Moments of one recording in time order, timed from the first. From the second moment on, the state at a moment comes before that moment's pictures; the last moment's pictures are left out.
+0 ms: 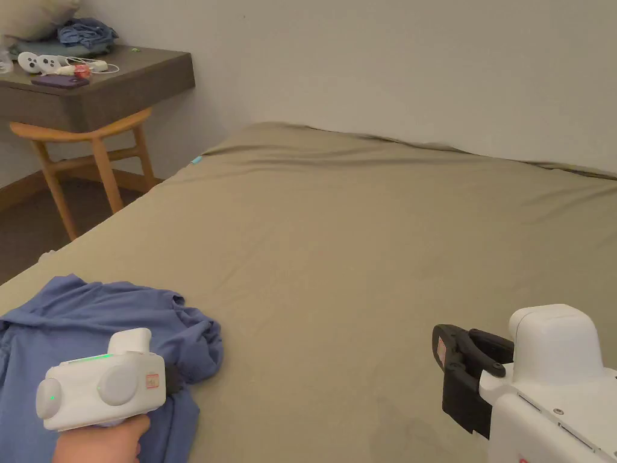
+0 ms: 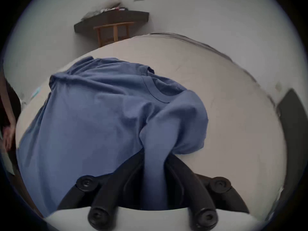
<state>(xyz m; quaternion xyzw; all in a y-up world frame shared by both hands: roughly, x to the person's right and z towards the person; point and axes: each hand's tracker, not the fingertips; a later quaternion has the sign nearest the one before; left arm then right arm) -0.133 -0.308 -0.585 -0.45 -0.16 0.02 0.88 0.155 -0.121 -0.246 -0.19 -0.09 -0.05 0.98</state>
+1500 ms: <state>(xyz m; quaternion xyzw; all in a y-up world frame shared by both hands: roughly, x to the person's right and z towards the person) 0.379 -0.310 -0.140 -0.41 -0.54 -0.33 0.65 0.262 -0.019 0.113 -0.12 -0.45 0.00 0.88</state>
